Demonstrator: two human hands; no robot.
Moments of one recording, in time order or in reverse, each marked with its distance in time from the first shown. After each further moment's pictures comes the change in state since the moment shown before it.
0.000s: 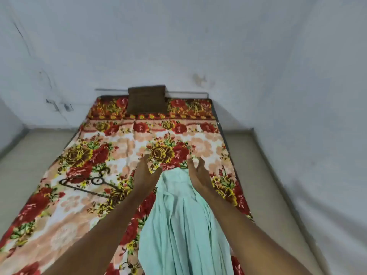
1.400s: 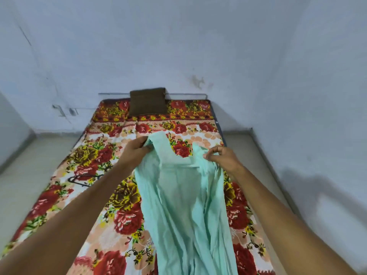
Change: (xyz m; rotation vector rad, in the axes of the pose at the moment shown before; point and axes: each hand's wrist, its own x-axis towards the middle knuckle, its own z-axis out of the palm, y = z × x) left_hand -0.030 0.061 -0.082 -0.268 -0.146 0.079; right_hand -0.025 0.014 -0.104 0.289 -0.047 -0.164
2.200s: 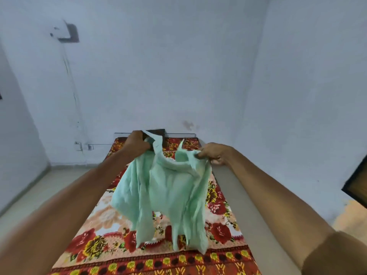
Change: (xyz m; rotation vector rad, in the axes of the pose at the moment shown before) left_hand -0.369 0.217 -0.151 0.474 0.143 0.281; right_hand -0.427 -0.241 0.012 -0.292 -0.225 0.045
